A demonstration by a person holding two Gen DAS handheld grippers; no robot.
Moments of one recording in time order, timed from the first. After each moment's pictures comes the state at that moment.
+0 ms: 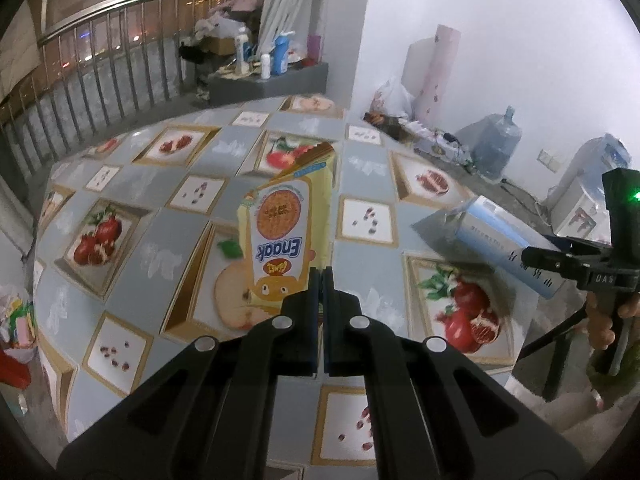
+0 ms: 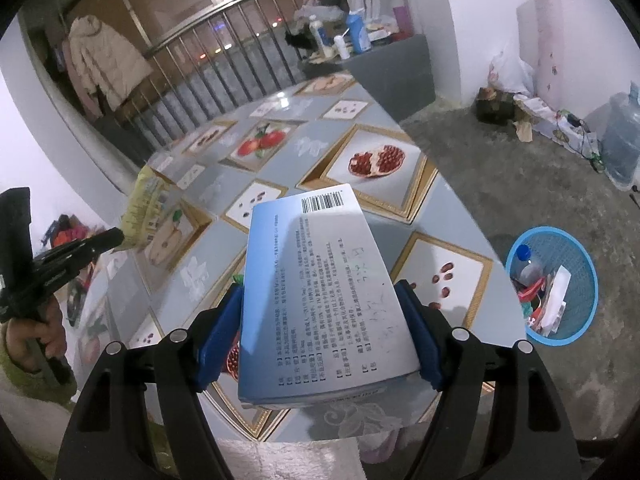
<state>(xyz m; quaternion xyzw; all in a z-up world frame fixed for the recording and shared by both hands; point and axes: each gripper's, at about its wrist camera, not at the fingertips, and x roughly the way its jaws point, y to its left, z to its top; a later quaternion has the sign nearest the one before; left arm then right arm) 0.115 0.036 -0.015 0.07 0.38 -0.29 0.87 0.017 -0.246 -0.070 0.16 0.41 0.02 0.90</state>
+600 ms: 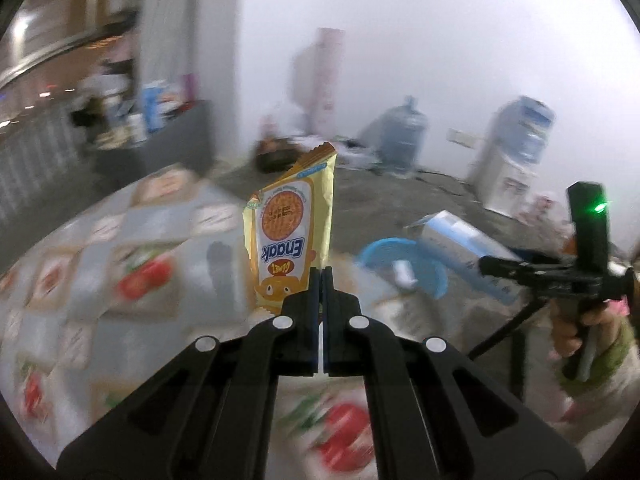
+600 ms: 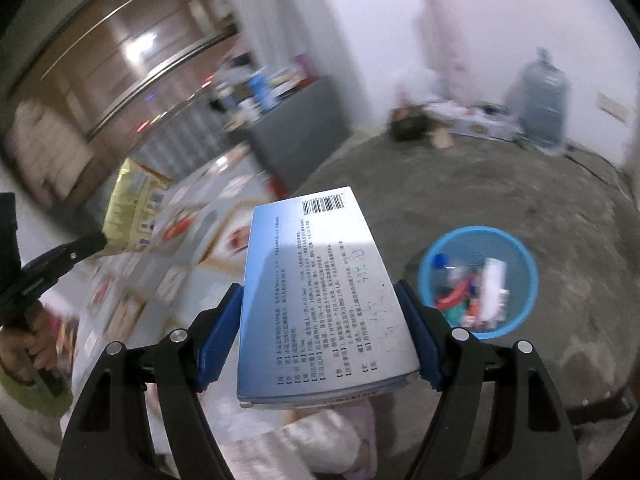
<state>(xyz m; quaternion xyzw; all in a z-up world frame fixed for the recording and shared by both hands) 0.136 -0.138 0.037 0.12 0.33 -0.48 0.80 -0.049 -0.378 -0.048 0.26 0.33 -0.14 0.90</state>
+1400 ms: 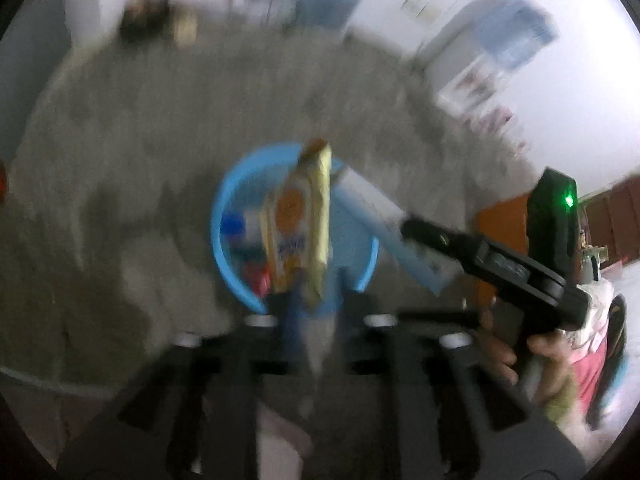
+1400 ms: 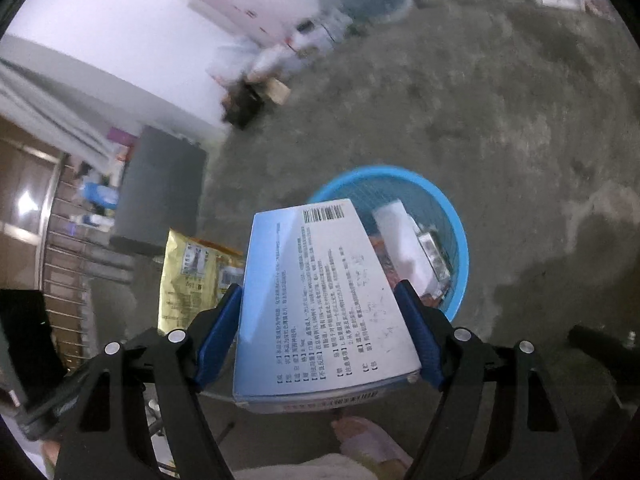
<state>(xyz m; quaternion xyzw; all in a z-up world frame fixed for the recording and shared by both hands) 0.179 -0.472 -0.174 0.18 0.60 -0.52 0.58 -0.032 -0.606 -0.258 0.52 0.35 -0.28 0.72</state>
